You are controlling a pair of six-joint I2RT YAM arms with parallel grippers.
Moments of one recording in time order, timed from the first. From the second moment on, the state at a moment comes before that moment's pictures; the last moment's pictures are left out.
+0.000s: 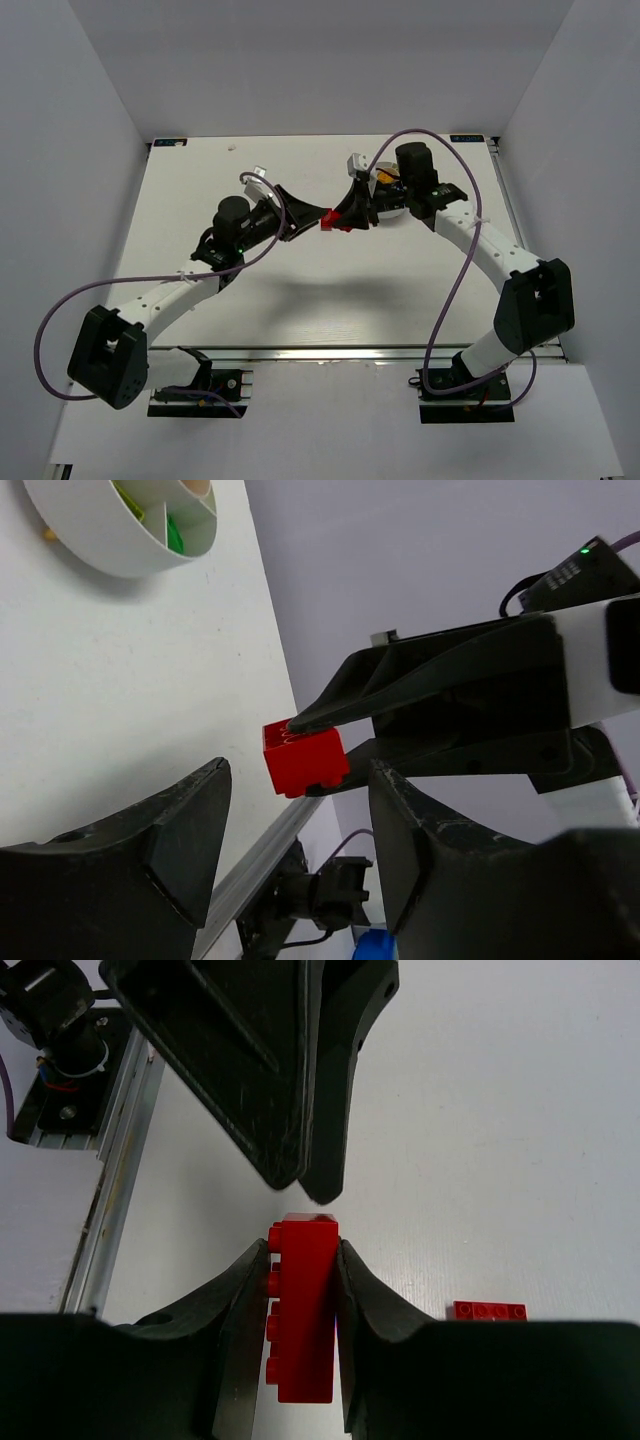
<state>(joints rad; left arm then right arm) -0.50 1.25 0.75 0.39 0.38 -1.12 0.47 1.55 1.28 -0.27 -1.11 -0.51</state>
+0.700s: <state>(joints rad) -0.55 1.32 0.78 0.40 0.38 -1.14 0.51 1.52 1.23 -0.23 -1.08 -0.50</state>
